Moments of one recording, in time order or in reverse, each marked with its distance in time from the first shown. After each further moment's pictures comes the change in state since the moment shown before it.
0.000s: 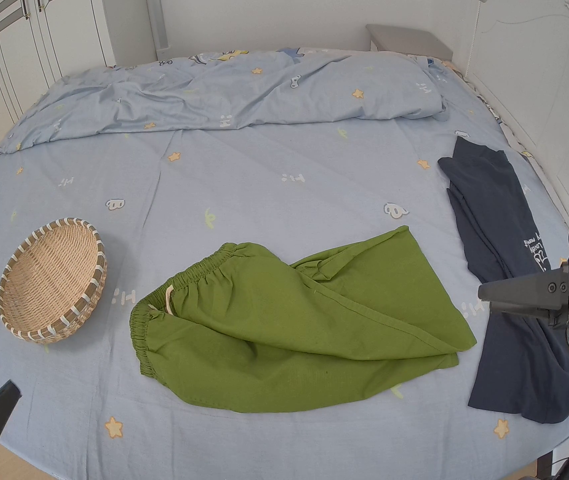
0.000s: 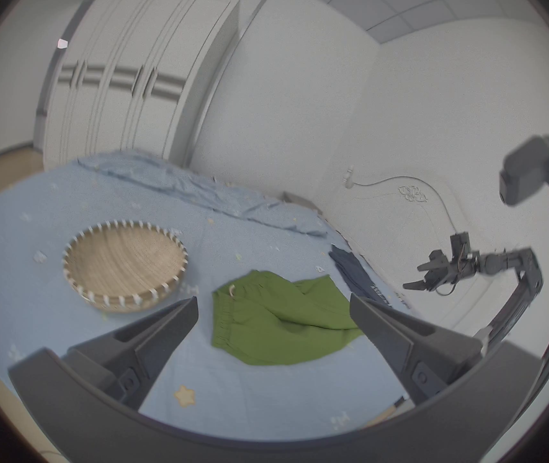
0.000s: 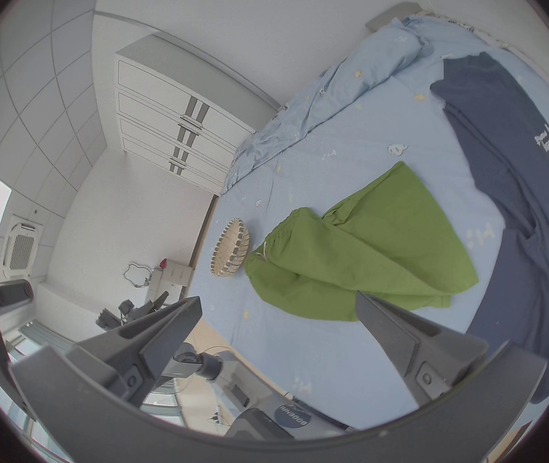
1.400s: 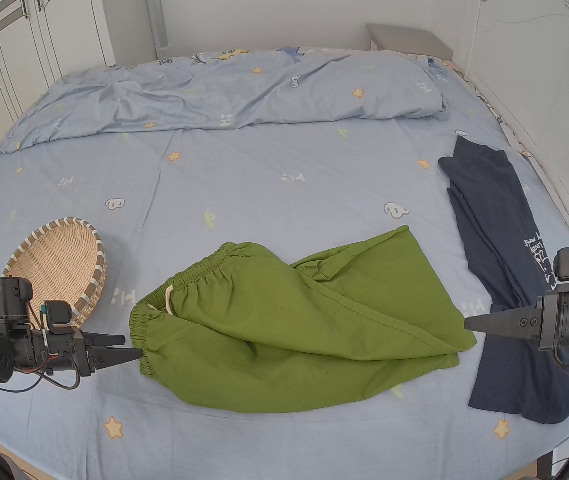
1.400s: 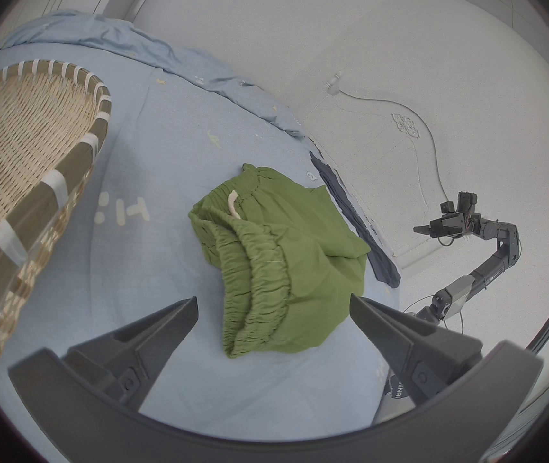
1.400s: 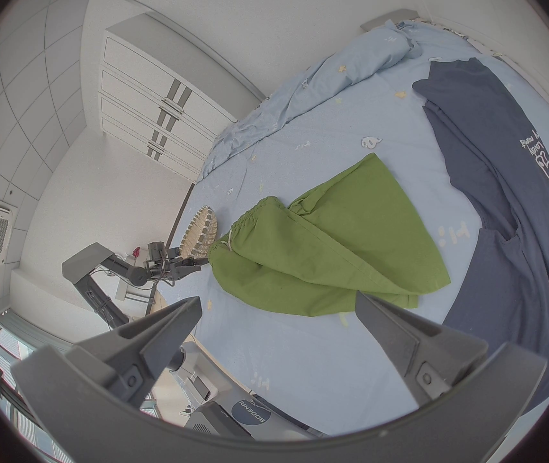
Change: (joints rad) left arm 0.300 1.422 -0.029 -0.660 -0.740 0.449; right arm -0.067 0.046 0.114 -0.053 -0.040 -0.143
